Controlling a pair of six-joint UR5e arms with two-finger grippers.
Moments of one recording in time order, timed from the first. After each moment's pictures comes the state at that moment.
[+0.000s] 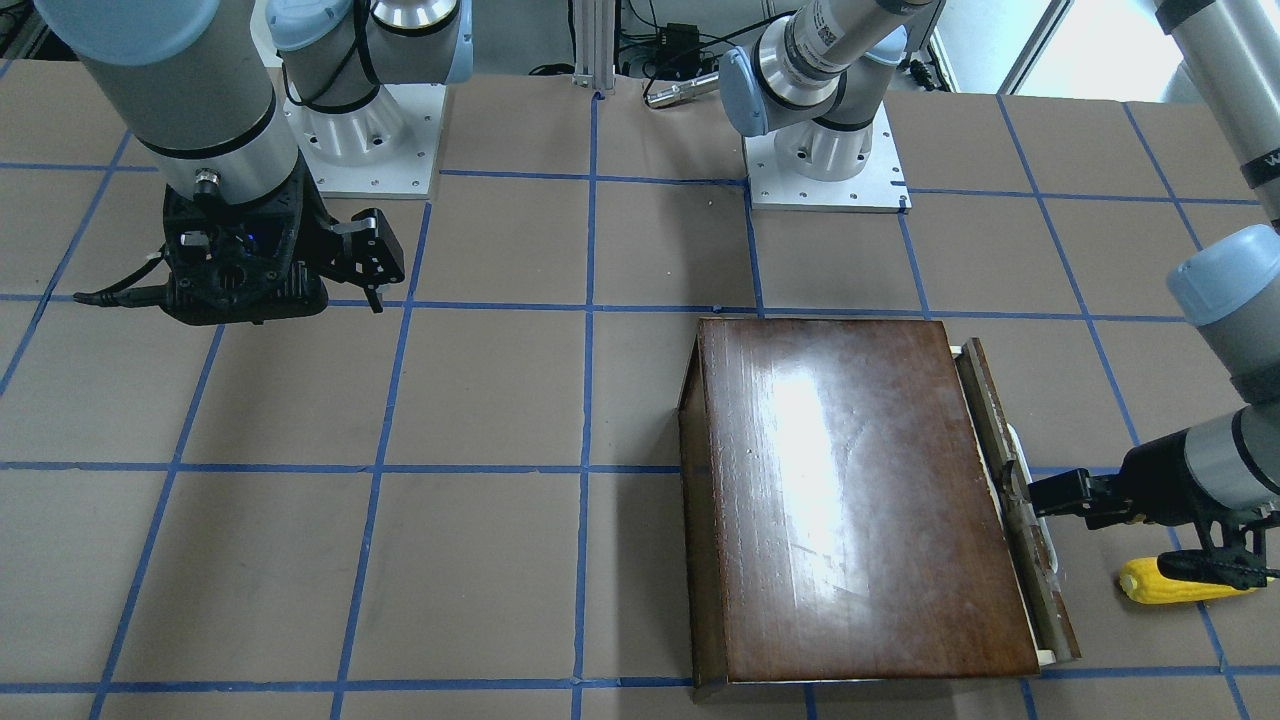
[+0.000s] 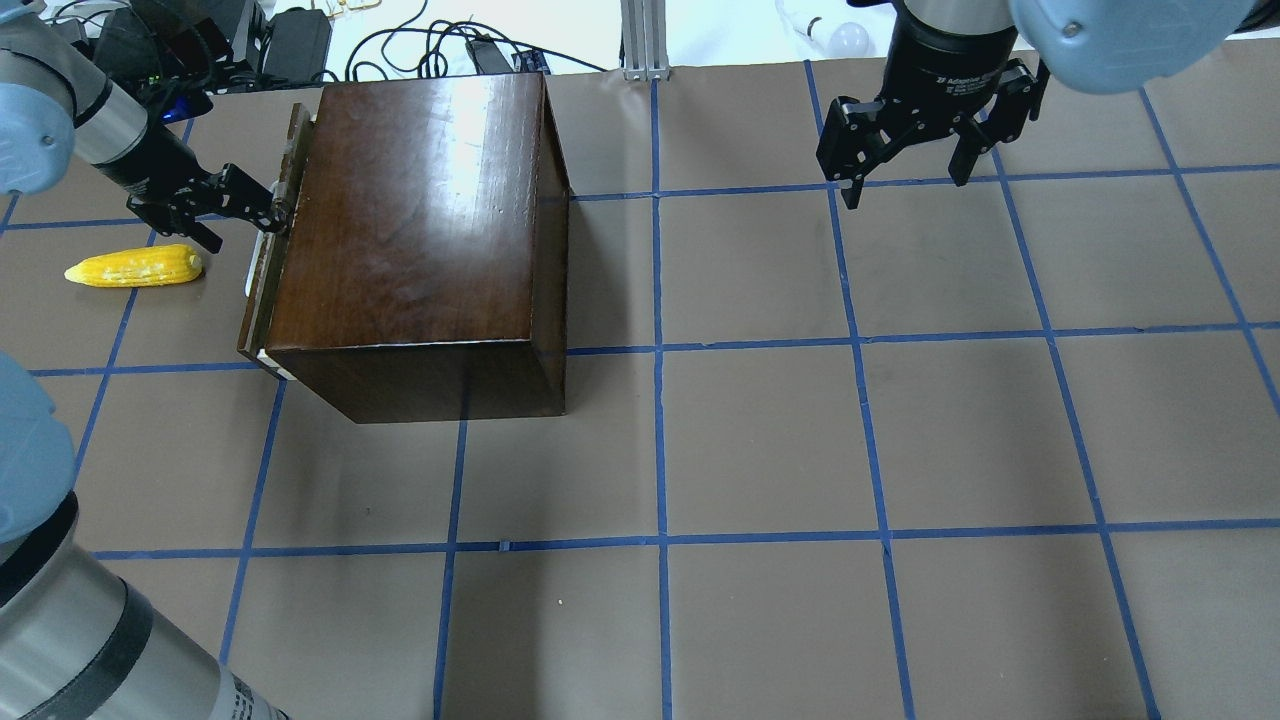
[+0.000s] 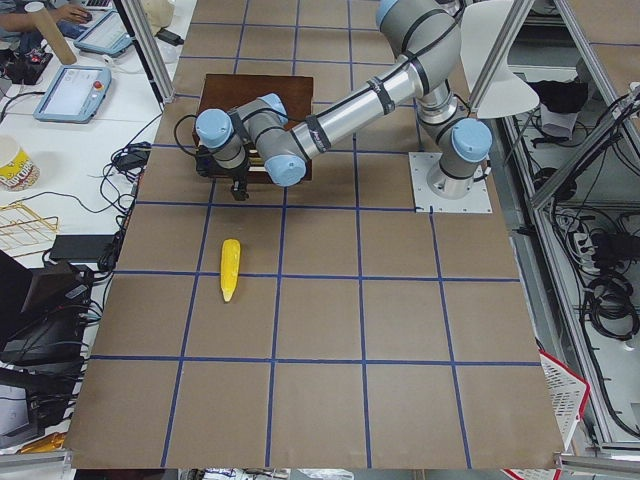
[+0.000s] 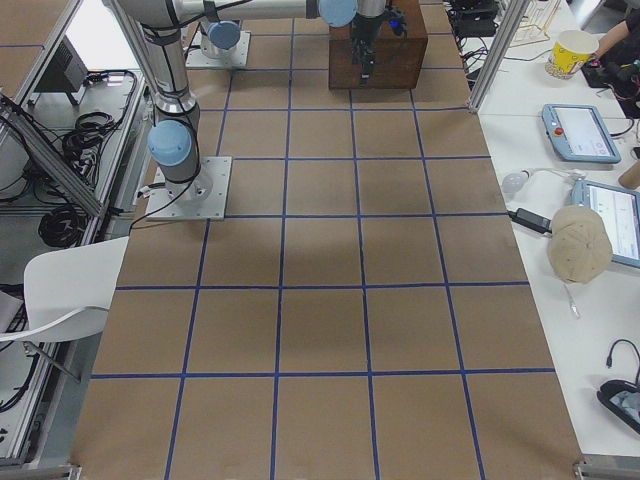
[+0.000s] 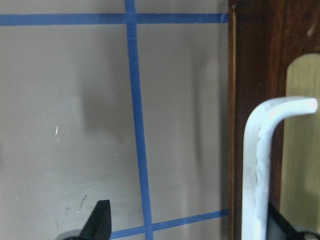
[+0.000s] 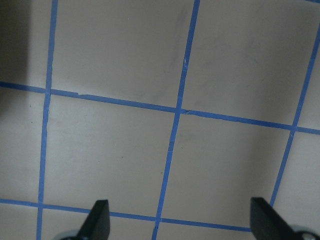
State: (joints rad) left arm -1.12 -2.09 -1.40 -1.38 1.39 0.49; right arm 1.64 -1.41 1.41 -1.52 -1.62 -0.10
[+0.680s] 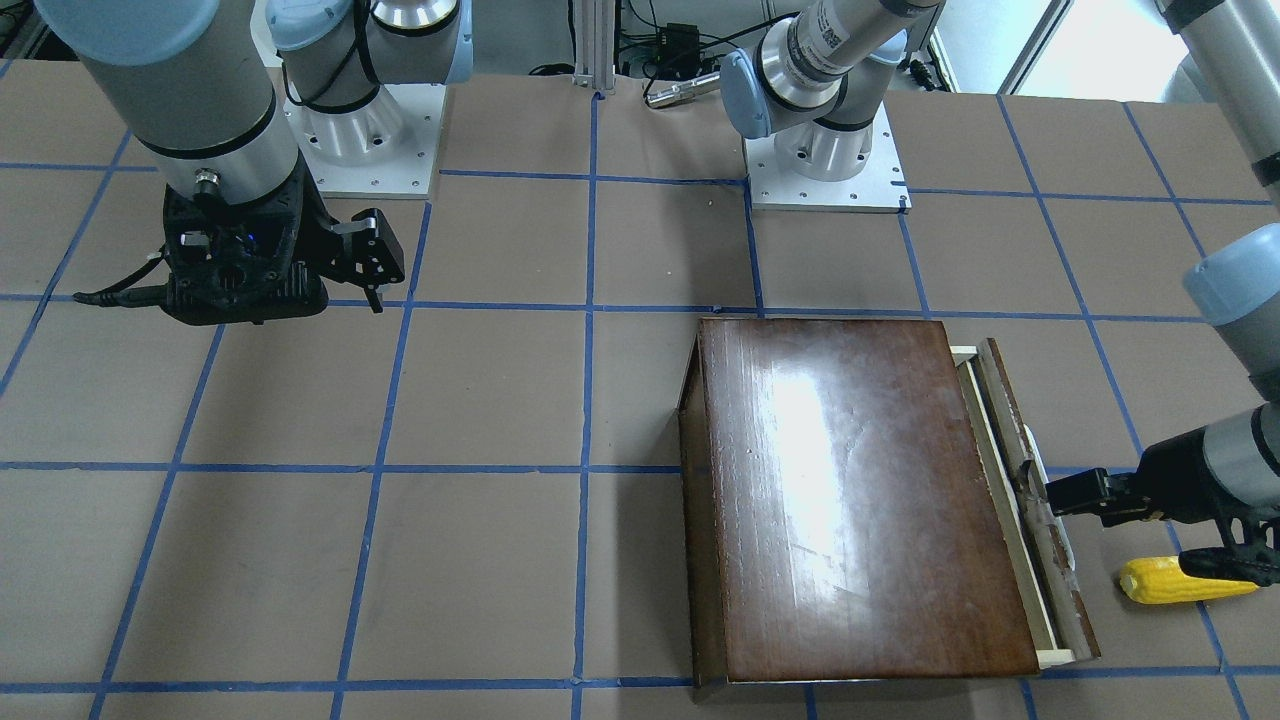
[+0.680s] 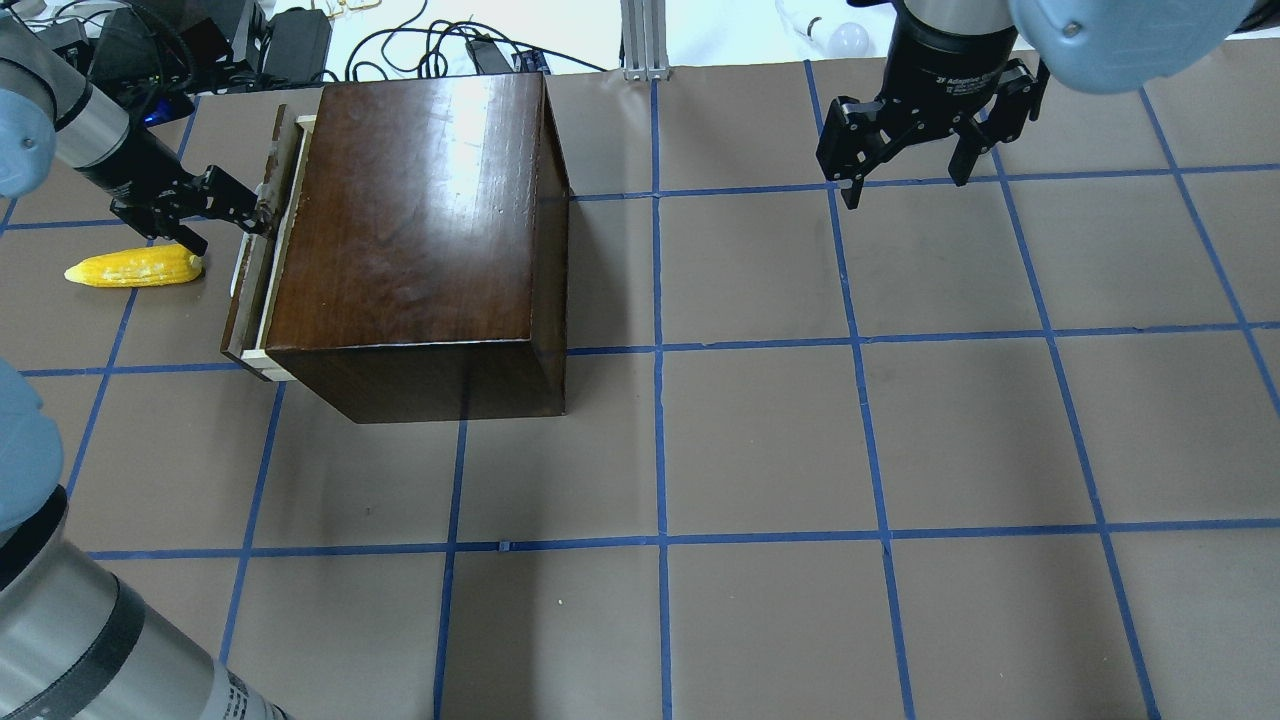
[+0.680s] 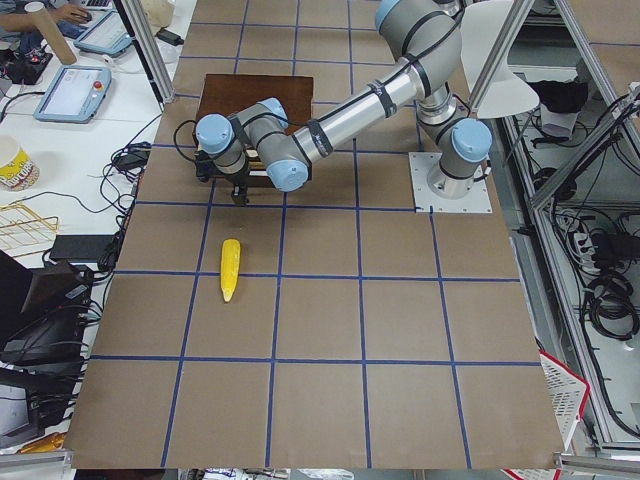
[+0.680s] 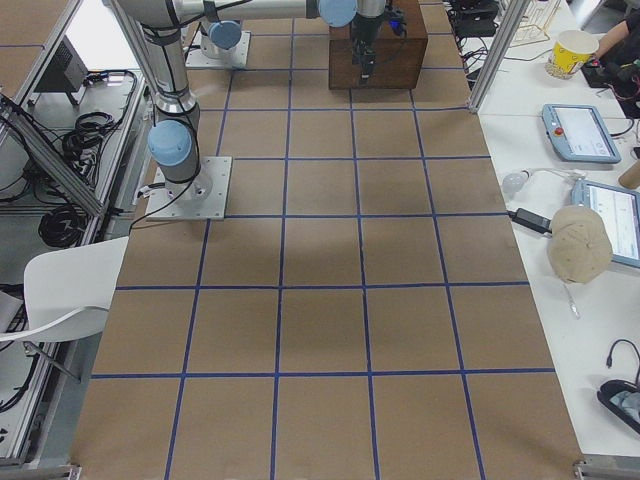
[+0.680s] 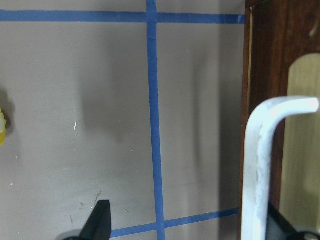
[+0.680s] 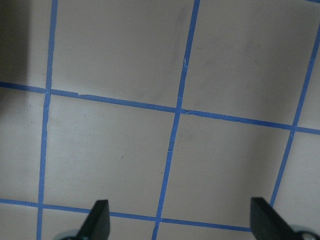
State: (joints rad) left arm -1.09 -2.10 -1.40 -1.38 1.39 0.50; right arm 1.64 -1.41 1.41 -1.52 -1.62 -0.10
